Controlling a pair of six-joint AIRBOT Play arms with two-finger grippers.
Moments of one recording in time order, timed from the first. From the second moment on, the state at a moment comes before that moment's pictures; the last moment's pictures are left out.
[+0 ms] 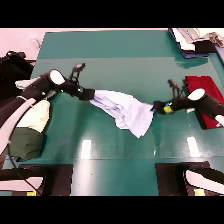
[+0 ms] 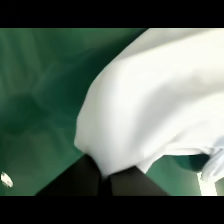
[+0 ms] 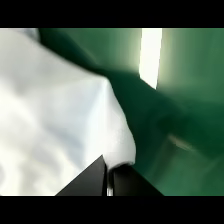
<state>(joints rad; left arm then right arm) -0.31 -1.40 1.25 1.12 -0.94 -1.43 0.00 -1.20 0.84 -0.95 0.97 1.32</state>
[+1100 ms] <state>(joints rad) -0.47 -1.02 1.31 1.31 -1.24 -1.40 -0.19 -0.84 1.22 -1.13 1.41 1.37</state>
